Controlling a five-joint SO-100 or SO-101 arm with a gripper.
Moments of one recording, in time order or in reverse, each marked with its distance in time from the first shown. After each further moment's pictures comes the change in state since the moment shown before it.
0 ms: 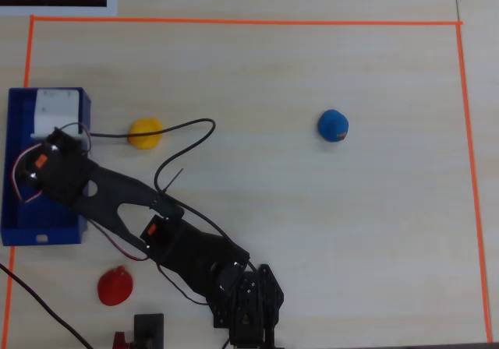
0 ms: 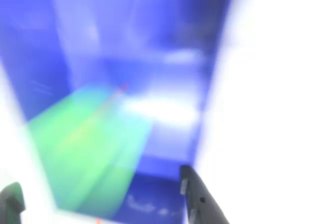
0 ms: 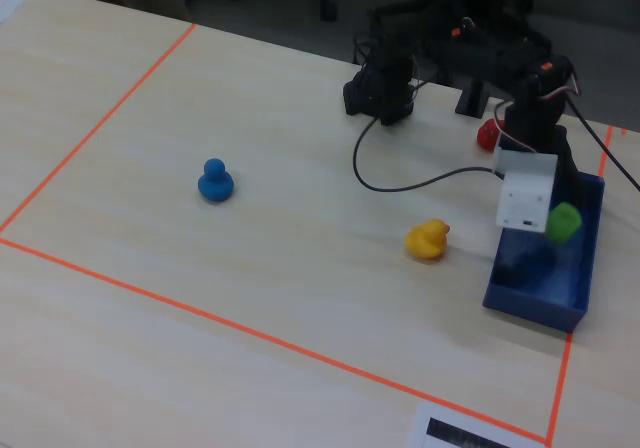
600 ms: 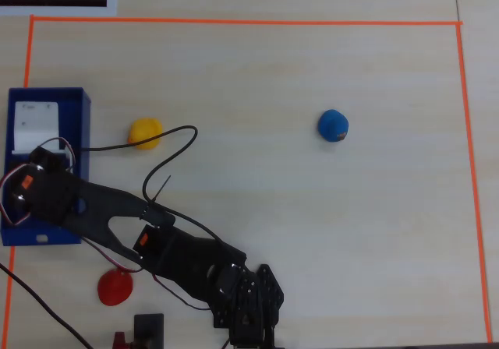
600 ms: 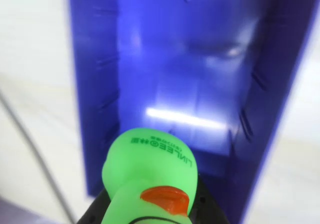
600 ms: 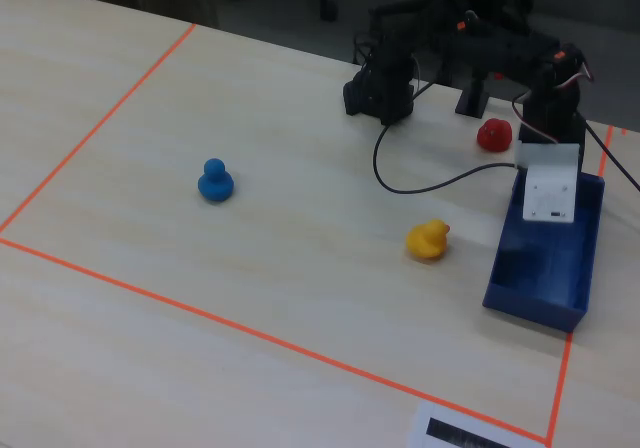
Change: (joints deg) arm -7.2 -3.9 0.6 -7.6 4.5
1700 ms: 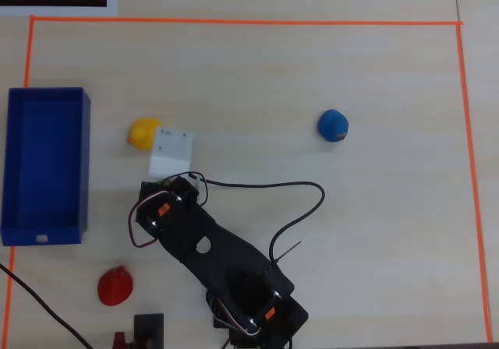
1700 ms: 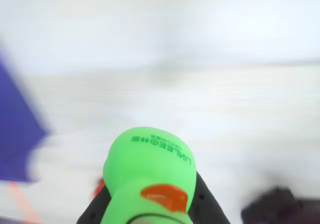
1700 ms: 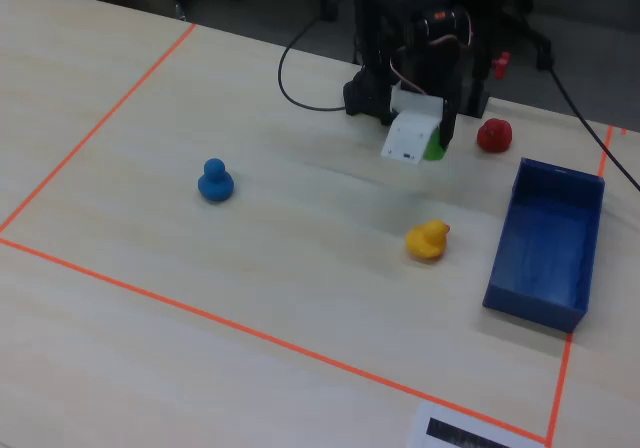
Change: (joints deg) arm 16.6 72.4 82.4 -4.7 -5.1
